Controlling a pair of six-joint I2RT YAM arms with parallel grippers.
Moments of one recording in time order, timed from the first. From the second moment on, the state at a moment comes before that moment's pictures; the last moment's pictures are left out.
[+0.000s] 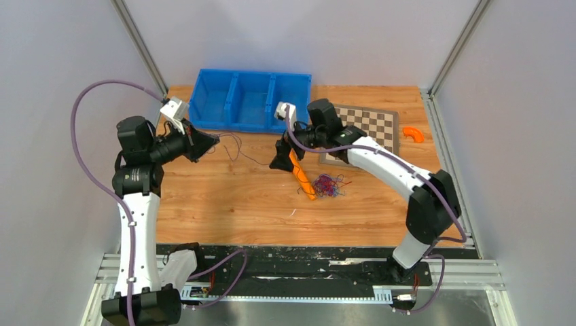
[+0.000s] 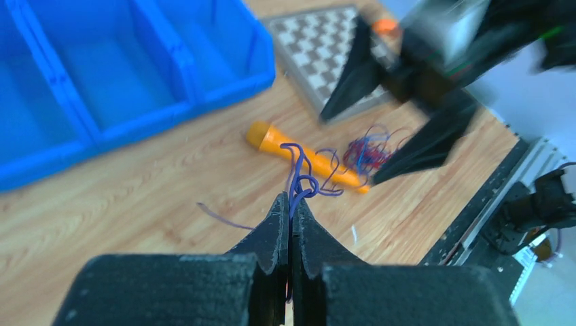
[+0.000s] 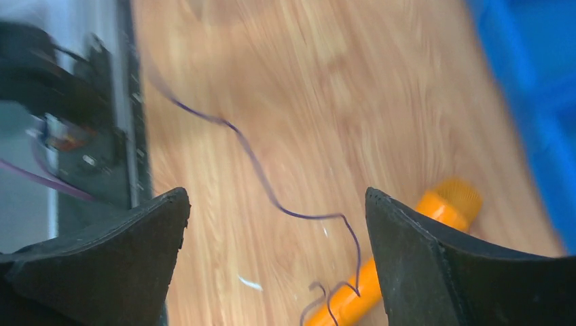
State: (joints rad) left arm 0.18 0.93 1.09 -0.56 0.90 0.04; right arm 0.66 1.65 1.43 -0.26 -0.70 -0.12
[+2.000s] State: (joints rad) left arm 0.05 1.24 1.52 -0.48 0.49 -0.29; right arm 0.60 1.64 1.31 -0.27 -0.81 0.03
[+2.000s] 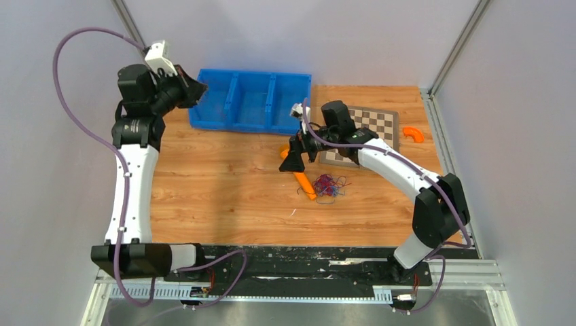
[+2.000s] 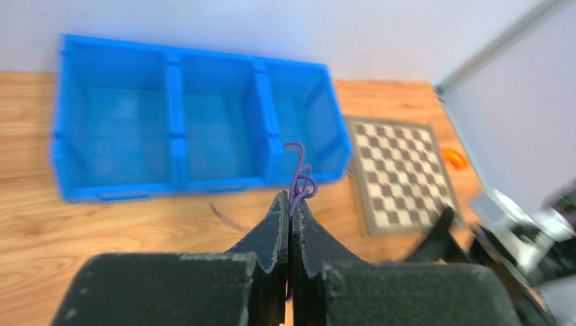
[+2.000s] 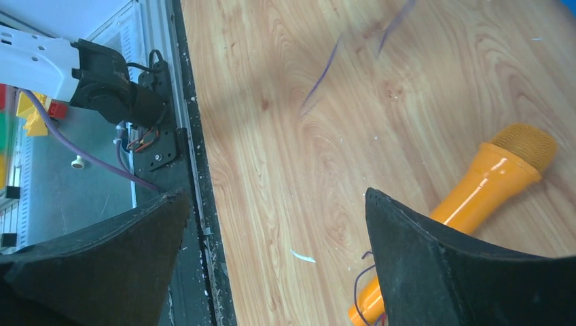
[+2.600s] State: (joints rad) left arm 0.14 1.63 1.90 -0.40 0.17 -0.24; right arm 0.50 1.51 1.23 -0.32 -0.83 0.01
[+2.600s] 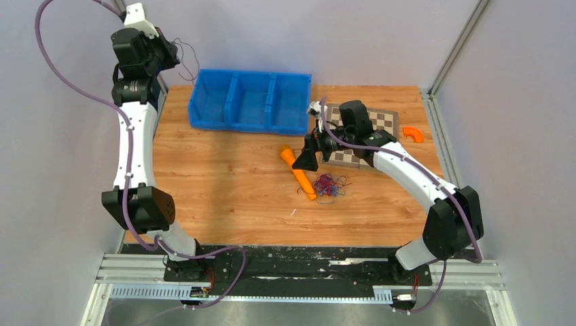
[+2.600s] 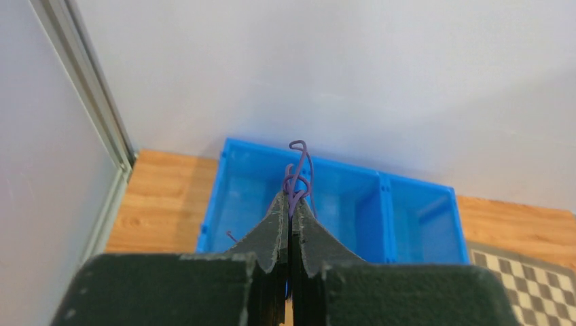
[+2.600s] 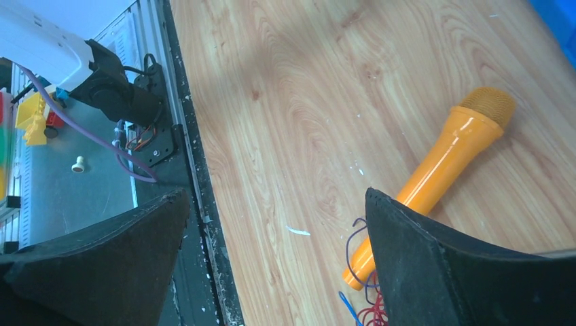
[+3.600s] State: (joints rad) left arm 0.14 1.91 2.03 -0.17 0.24 -0.15; right arm 0.46 1.50 1.23 -0.36 -0.84 0.01
